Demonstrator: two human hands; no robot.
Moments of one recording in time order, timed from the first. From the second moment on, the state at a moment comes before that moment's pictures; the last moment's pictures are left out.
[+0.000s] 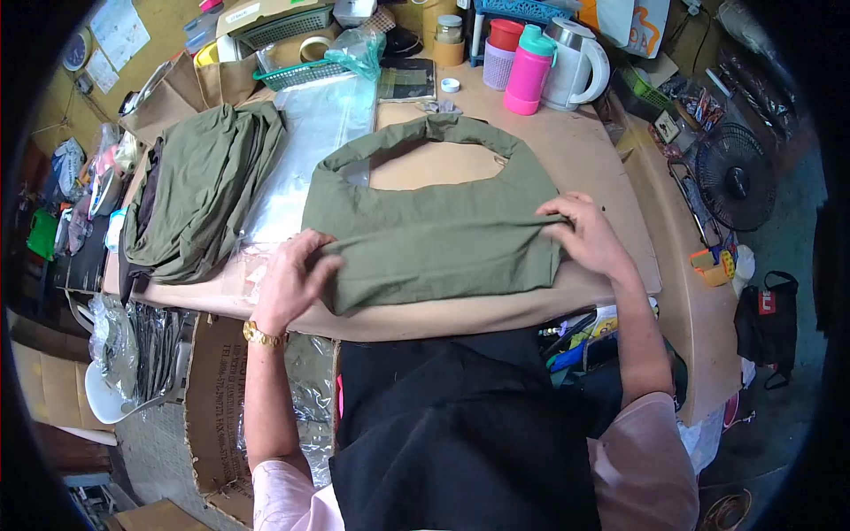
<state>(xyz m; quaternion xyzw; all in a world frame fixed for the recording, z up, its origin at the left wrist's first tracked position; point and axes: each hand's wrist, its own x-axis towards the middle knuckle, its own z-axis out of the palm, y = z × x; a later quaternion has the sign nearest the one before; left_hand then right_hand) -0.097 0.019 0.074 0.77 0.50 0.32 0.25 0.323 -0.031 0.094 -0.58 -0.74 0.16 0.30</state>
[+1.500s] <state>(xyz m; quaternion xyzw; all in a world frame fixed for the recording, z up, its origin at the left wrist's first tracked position) -0.008 -0.019 0.071 0.85 0.49 0.17 0.01 0.254 -0.042 0.070 -0.59 -0.70 0.02 0.39</state>
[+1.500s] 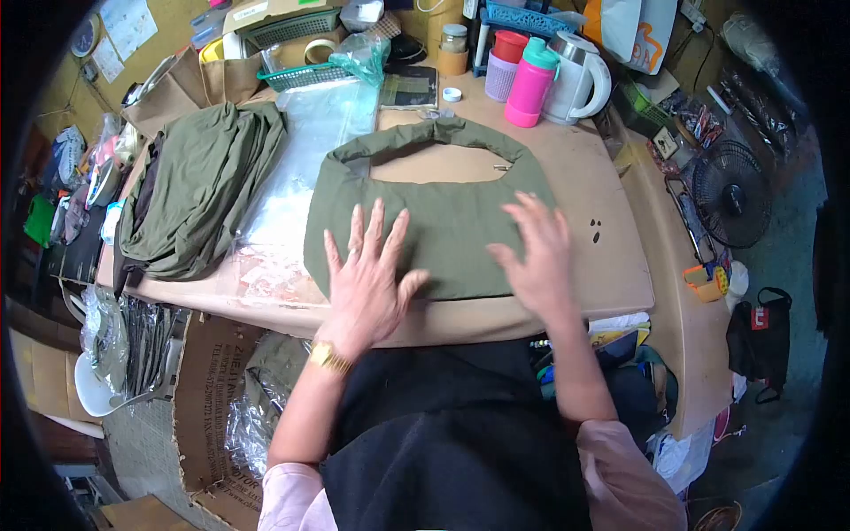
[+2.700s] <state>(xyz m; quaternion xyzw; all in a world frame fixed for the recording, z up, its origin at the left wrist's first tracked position) -0.055 0.122 0.001 0.69 0.57 0.44 0.01 0.346 0.060 0.021 -0.72 -0.62 0.10 0.30</state>
